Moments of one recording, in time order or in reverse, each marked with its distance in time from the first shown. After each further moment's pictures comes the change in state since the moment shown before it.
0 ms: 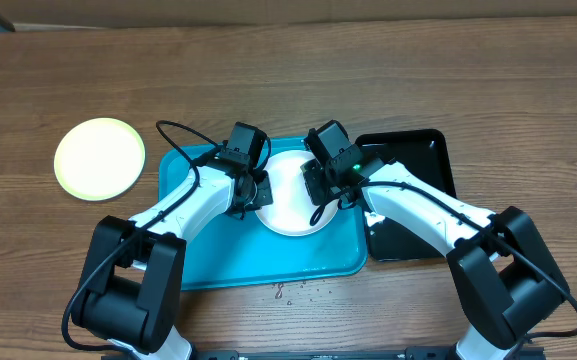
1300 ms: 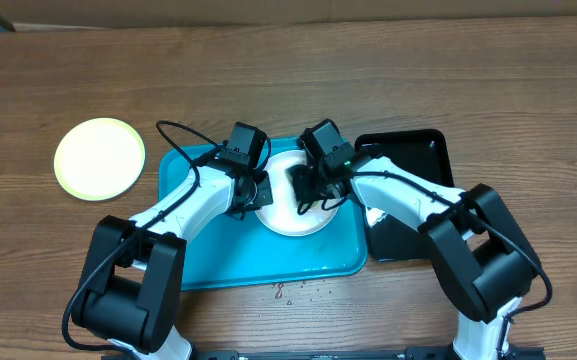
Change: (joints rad) left arm 0.000 0.000 -0.001 0.000 0.000 0.000; right arm -0.013 0.145 0.027 0.129 -0.266 0.153
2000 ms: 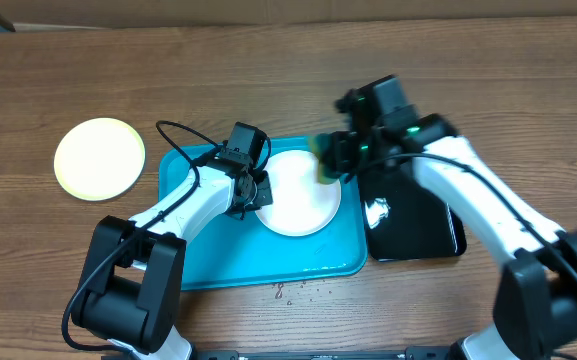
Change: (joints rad) left arm 0.000 0.000 0.000 -0.001 0.000 0.000; right arm -0.222 -0.266 0.104 -0.333 -0.190 -0.071
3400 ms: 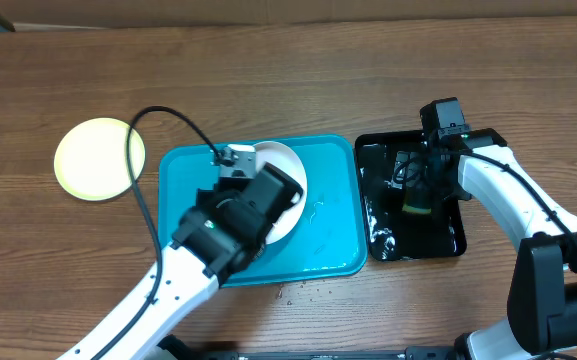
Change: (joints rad) left arm -0.370 -0.533 0.042 -0.397 -0.730 0.006; right arm -0.229 -0.009 -0.201 -0.081 0.508 -0.005
